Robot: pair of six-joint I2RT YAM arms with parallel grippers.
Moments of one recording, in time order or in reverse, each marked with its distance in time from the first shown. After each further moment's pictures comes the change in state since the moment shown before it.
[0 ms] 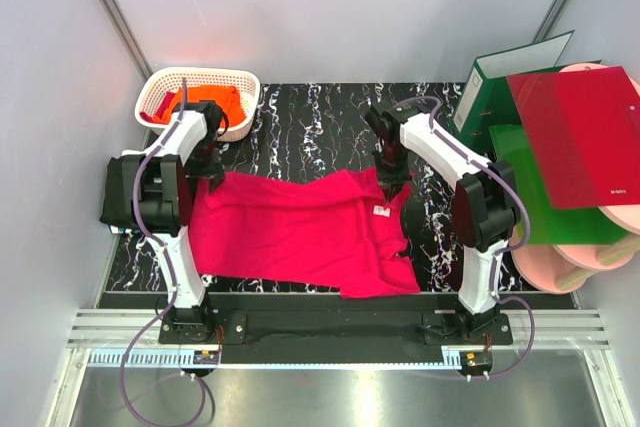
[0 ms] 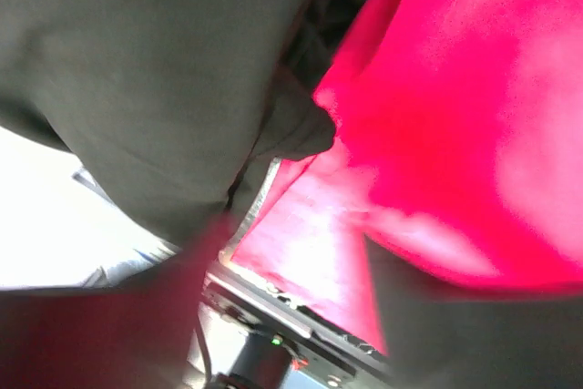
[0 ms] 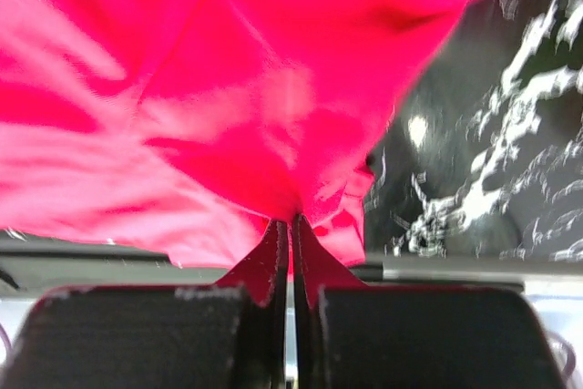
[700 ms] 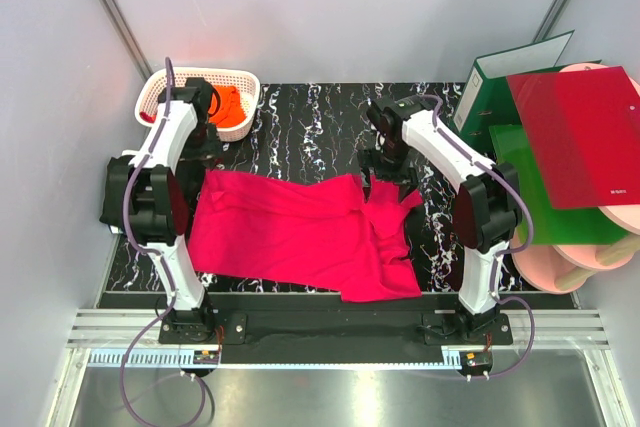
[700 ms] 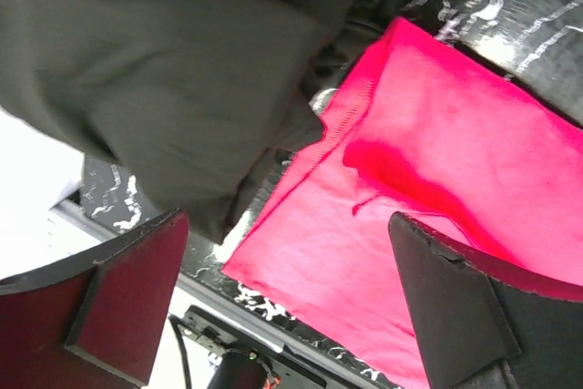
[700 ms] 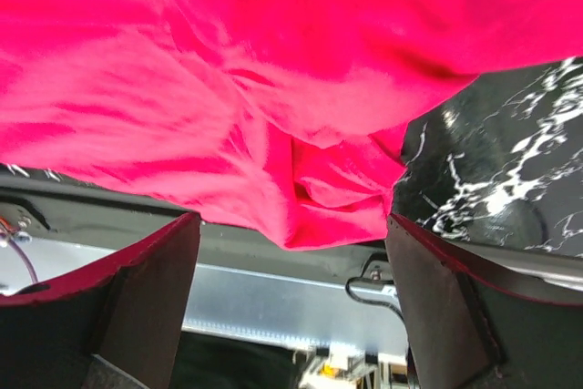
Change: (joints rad) left arm 0.002 -0.090 0.121 -0.001 0.042 -0.011; right arm 0.001 -0.020 0.016 -0.066 -0.129 -0.031
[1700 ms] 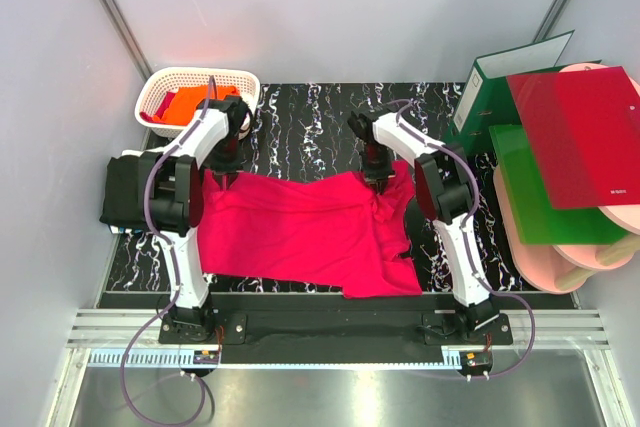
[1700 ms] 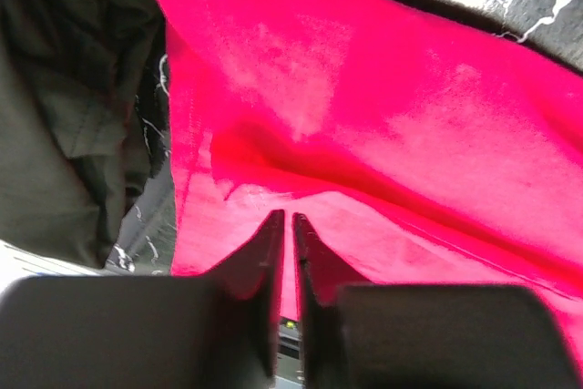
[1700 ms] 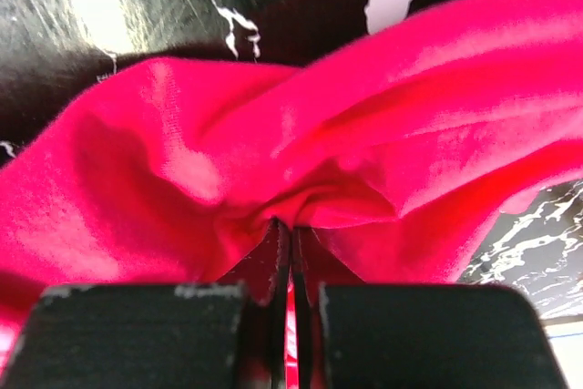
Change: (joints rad) left arm -0.134 0.105 -0.080 0.047 0.123 0.022; right arm 0.000 0.402 0.216 0.123 0.262 0.027
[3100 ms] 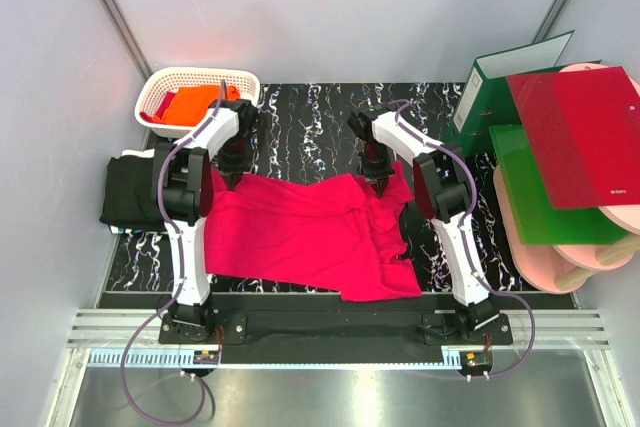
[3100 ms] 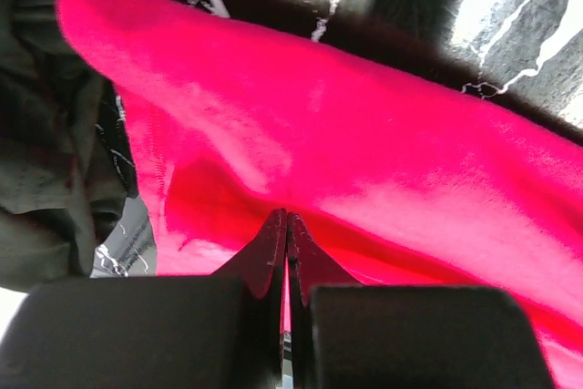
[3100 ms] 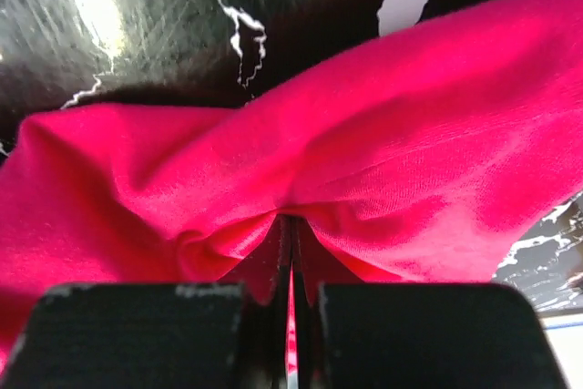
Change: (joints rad) left arm -0.022 0.143 0.093 -0.033 0.007 -0.003; right arm -0.004 0.037 0.058 -0.055 -0.021 -0.040
